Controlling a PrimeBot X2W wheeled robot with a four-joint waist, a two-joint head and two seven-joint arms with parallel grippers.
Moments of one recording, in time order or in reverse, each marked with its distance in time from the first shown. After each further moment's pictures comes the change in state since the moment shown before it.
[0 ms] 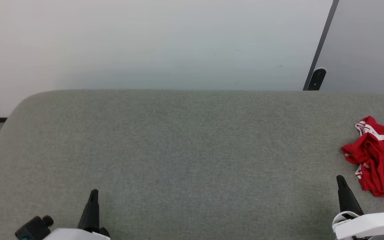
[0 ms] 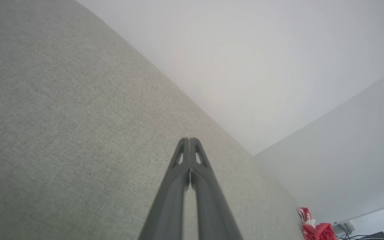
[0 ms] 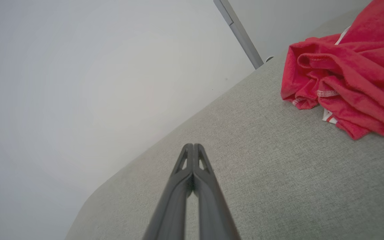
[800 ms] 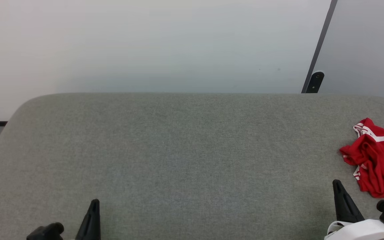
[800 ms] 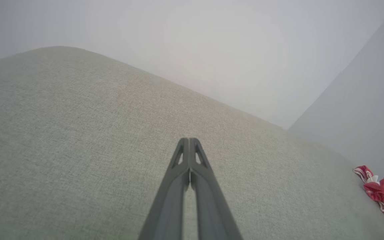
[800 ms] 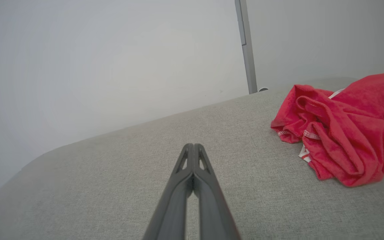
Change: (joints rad) left arm 0.050 0.014 -0.016 -0.002 0.338 0.000 -0.089; right arm 0.025 -0.019 0.030 0.008 -0.353 0.000 -0.087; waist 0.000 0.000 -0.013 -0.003
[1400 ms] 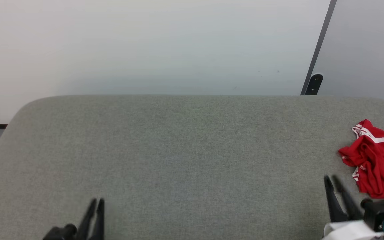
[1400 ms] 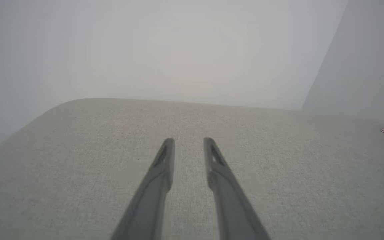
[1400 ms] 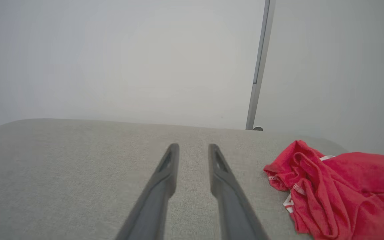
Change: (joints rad) left arm 0.017 0.020 -0.013 -0.025 0.297 0.000 -0.084; right arm -0.010 -0.017 0.025 -0.017 -0.305 0.000 -0.082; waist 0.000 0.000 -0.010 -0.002
